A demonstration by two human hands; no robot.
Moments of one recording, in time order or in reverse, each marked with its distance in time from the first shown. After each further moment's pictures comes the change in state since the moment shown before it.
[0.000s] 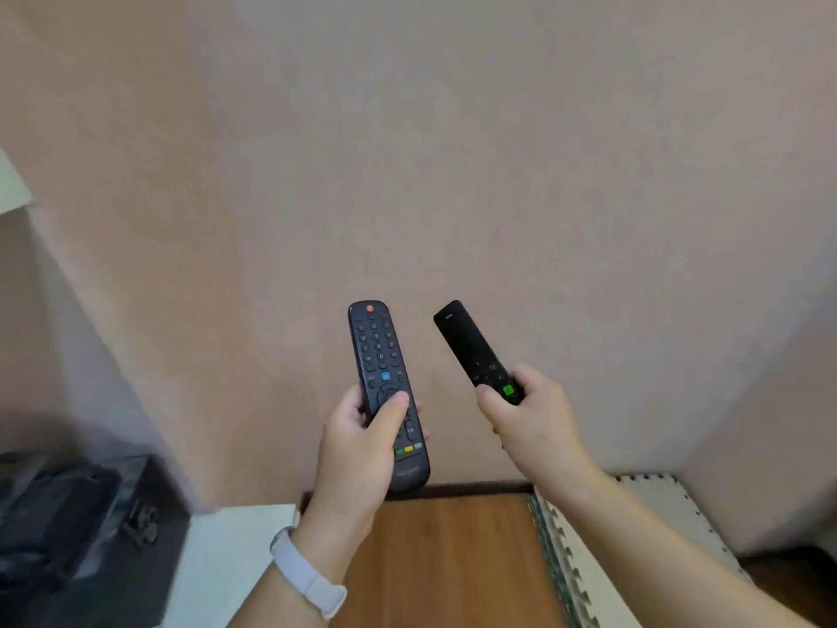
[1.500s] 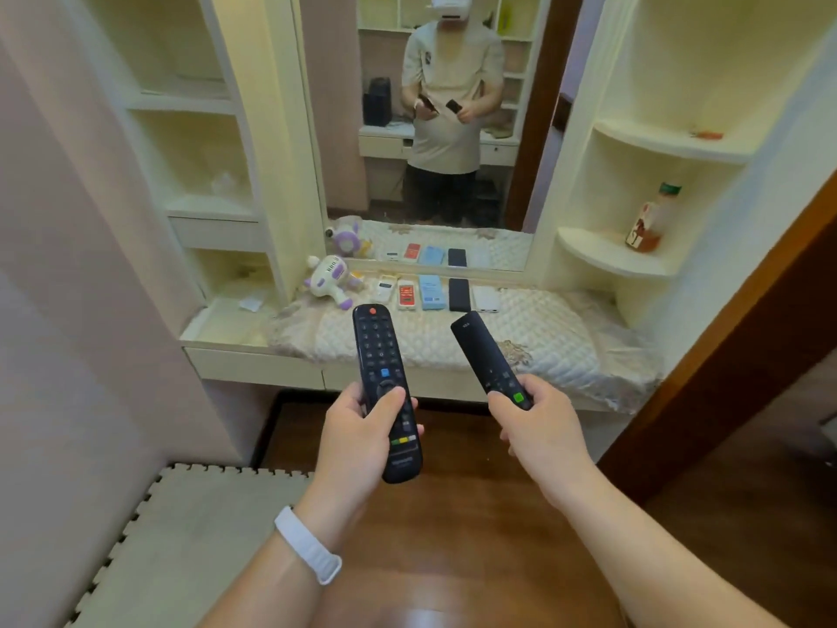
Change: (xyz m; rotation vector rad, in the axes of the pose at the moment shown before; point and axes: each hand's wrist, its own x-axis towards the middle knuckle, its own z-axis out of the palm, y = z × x) left_hand -0.402 -0.188 0.710 0.124 -1.449 -0.362; right_hand -0.349 0.303 -0.665 -0.117 1.285 0.714
